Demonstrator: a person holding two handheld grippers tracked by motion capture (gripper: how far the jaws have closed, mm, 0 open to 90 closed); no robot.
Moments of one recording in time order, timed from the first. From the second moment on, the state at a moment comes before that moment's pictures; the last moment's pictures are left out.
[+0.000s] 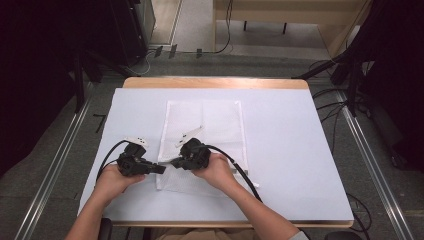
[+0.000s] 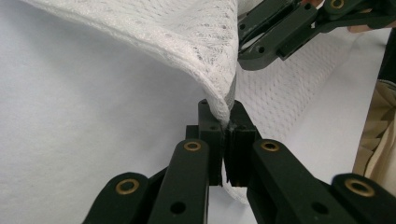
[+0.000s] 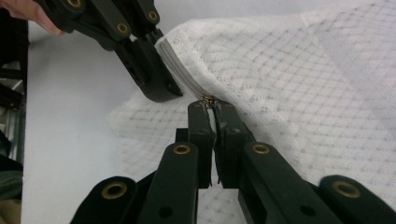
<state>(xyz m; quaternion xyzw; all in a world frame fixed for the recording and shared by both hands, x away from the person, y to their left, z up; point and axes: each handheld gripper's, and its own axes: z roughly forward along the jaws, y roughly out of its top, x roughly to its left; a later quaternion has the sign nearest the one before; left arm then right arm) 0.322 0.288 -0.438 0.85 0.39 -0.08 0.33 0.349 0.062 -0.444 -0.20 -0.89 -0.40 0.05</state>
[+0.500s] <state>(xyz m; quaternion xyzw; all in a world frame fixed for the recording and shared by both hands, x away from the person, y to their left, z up) 0.321 0.289 -0.437 0.85 0.39 -0.08 0.34 0.352 0.045 -0.445 -0.22 -0.89 -0.39 0.05</state>
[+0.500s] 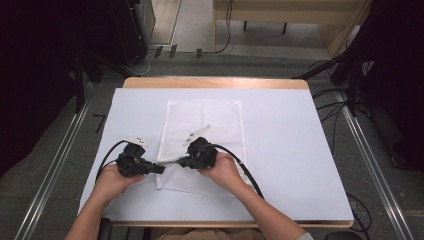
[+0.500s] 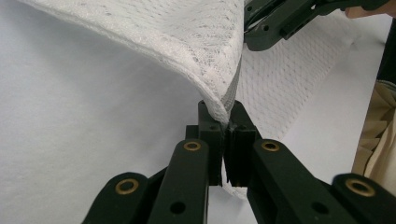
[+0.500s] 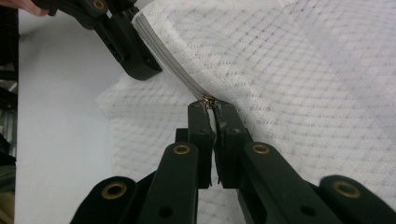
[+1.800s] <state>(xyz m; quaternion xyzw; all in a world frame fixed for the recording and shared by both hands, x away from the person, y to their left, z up) 0.319 0.290 -0.436 0.86 0.39 -0.07 0.34 0.355 0.019 -0.444 -0.22 -0.90 -0.37 0.04</state>
